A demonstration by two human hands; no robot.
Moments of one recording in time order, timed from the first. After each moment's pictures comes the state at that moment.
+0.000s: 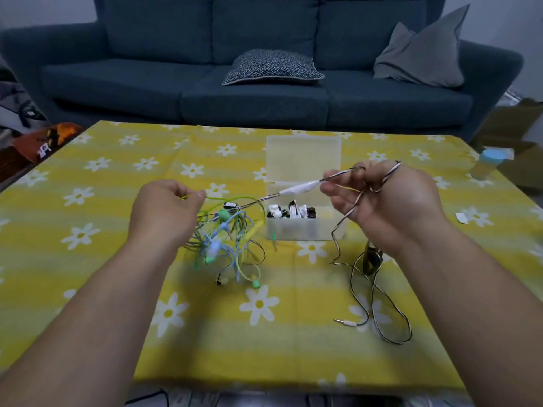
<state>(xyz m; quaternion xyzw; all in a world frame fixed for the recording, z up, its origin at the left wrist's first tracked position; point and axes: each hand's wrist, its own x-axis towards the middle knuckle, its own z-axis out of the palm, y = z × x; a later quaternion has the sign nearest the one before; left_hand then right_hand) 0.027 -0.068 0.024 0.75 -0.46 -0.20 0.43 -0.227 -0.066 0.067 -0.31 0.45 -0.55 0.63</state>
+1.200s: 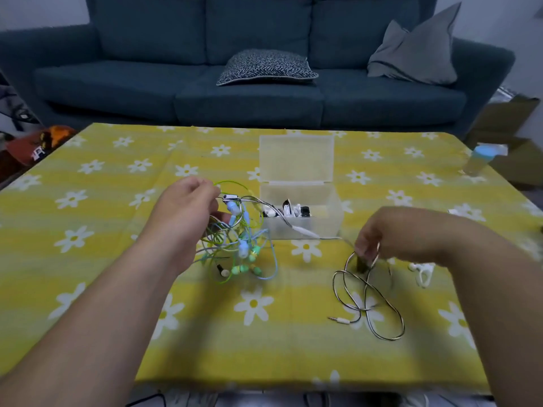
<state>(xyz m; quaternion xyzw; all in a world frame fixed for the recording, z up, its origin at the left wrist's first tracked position) -0.005 -0.061 0.035 0.60 -0.40 -0.45 0.52 -0.292 -0.065 0.054 -0.71 0.65 0.10 0.26</state>
